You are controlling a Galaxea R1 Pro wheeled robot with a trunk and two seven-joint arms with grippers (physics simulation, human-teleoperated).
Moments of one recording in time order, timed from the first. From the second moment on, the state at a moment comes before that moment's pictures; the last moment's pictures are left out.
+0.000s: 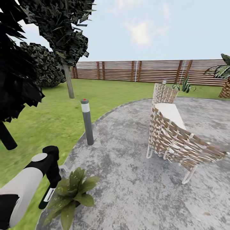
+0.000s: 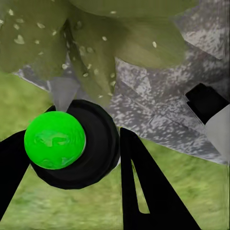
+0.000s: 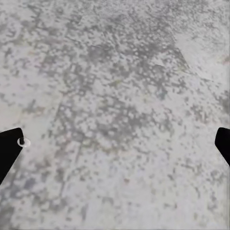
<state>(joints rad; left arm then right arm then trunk) -0.94 0.20 -0.05 -0.54 -1.45 0.68 -1.56 -0.35 -0.09 0.10 -0.04 -0.15 -0.44 -0.22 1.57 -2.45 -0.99</state>
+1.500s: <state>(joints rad) -0.78 0.18 0.10 -0.52 -1.37 0.68 -1.36 -0.35 -0.09 0.10 -0.04 -0.15 -0.44 -0.21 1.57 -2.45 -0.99</state>
